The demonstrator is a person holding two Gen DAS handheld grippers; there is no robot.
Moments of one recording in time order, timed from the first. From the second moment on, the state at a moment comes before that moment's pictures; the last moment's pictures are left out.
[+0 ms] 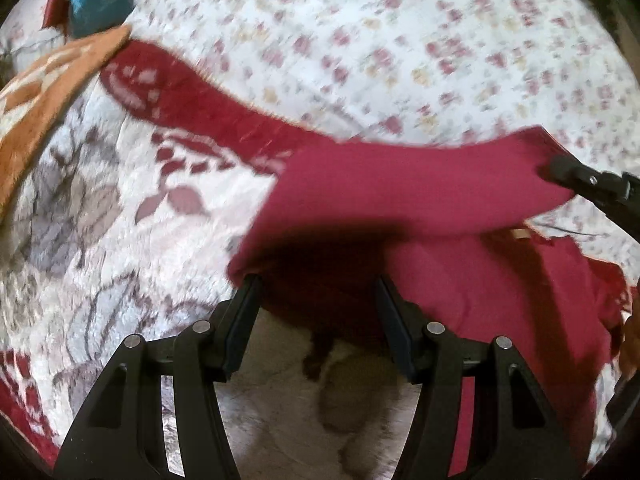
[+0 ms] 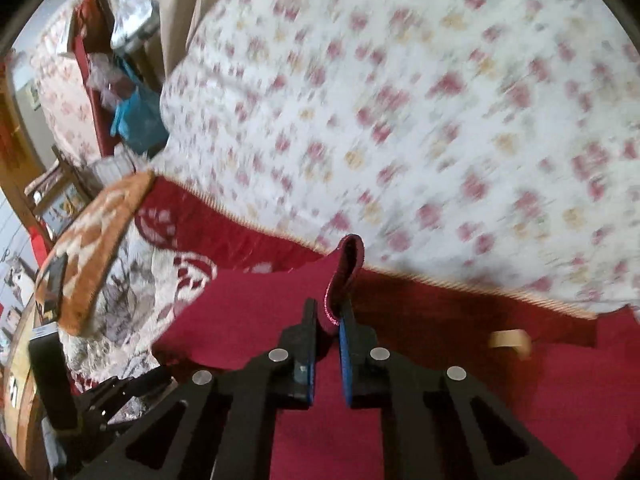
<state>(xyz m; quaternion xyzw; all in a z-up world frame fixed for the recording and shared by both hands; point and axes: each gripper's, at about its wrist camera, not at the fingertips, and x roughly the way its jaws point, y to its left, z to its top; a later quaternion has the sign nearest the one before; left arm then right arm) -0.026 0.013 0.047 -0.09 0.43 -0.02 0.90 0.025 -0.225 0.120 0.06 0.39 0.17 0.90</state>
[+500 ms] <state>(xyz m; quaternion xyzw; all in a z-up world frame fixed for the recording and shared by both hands) -0.036 -0.016 0.052 -0.07 0.43 -0.09 0.90 -0.059 -0.407 0.125 0.05 0.39 0.00 0.92</state>
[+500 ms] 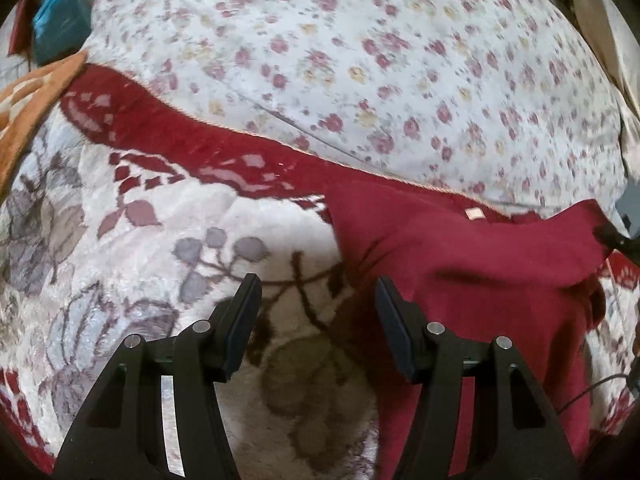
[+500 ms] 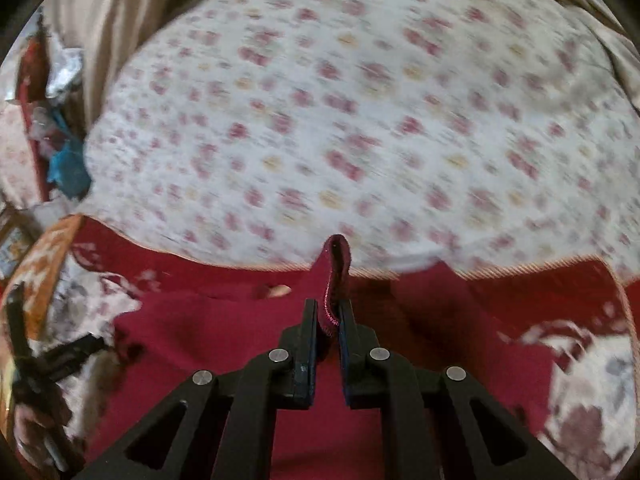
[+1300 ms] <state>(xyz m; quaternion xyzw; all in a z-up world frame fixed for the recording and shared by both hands) -0.029 -0.033 0.030 -0.01 0.46 -0.07 0.89 0.012 -0.222 0.070 -0.01 0.48 0.22 0.85</state>
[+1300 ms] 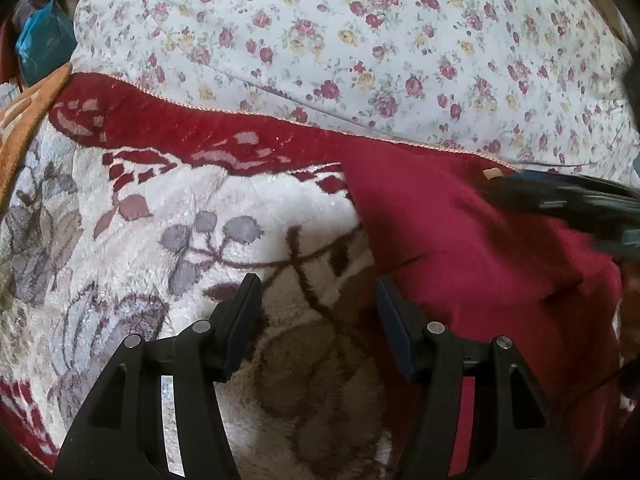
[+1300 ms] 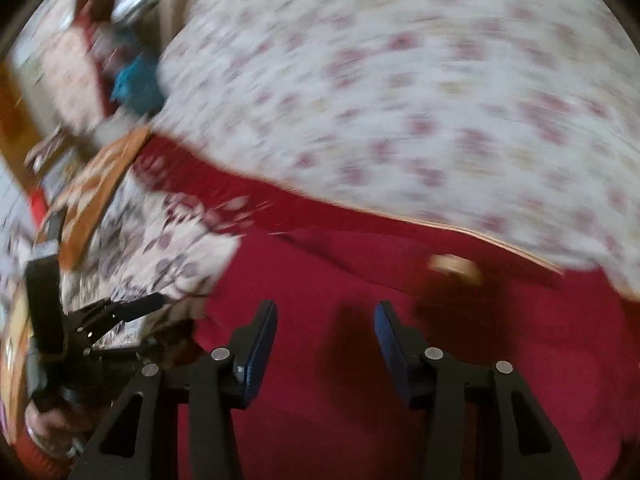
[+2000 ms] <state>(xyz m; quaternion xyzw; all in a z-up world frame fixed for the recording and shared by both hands) -0.023 -0.039 0.045 -0.04 0.43 -0.11 0.89 -0.007 -0.240 0.044 -0.04 0.50 0.16 0.85</state>
